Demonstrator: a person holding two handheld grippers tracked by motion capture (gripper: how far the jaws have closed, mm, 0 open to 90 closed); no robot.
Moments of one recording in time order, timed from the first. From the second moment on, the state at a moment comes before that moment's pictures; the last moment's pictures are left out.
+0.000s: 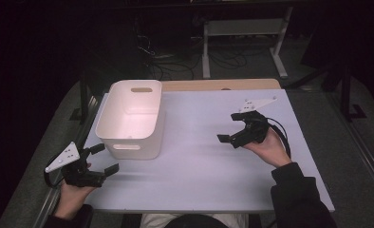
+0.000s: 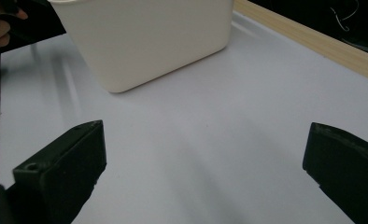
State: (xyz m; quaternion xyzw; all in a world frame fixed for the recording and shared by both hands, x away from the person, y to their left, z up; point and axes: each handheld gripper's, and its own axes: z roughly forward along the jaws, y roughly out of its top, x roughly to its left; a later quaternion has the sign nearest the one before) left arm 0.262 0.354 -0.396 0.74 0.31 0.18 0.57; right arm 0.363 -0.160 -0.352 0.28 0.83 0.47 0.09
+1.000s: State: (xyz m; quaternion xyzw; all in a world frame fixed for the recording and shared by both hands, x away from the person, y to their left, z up) left arm 0.262 0.354 -0.396 0.74 0.31 0.17 0.57; right arm 0.346 -0.190 -0.375 0.31 0.82 0.47 0.10
